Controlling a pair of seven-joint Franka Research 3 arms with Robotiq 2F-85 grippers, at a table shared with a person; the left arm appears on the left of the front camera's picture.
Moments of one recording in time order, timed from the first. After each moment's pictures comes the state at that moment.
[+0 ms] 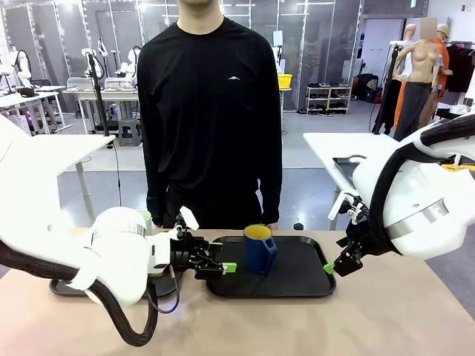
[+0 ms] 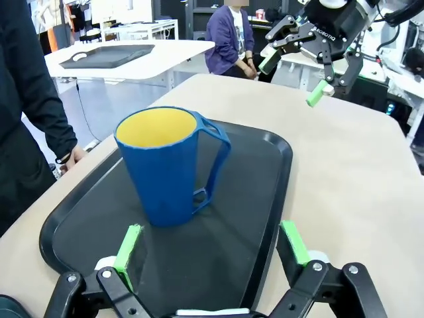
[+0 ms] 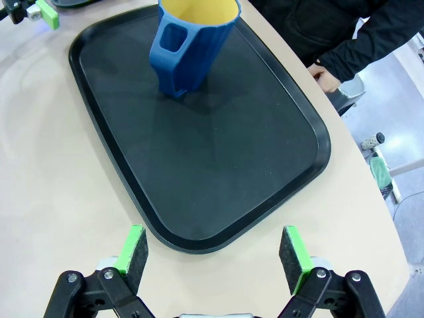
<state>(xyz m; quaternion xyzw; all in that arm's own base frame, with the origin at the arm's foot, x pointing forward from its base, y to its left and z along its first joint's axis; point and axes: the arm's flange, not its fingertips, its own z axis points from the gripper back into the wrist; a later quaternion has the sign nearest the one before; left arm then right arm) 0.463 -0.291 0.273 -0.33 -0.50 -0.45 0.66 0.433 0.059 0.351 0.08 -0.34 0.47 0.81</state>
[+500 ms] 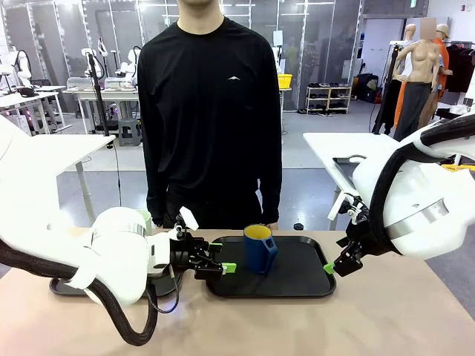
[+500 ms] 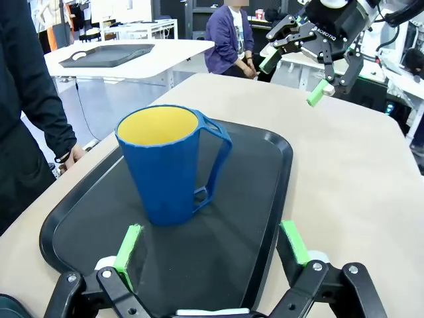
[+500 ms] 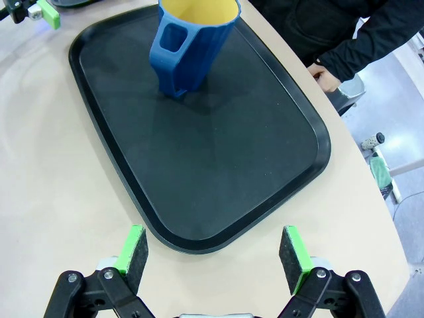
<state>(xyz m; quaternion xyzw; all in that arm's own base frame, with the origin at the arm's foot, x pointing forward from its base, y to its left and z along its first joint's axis) 0.465 -0.289 0.273 -0.33 -0.50 -0.45 0.67 0.433 0.059 0.351 0.08 -0.34 0.47 0.81</state>
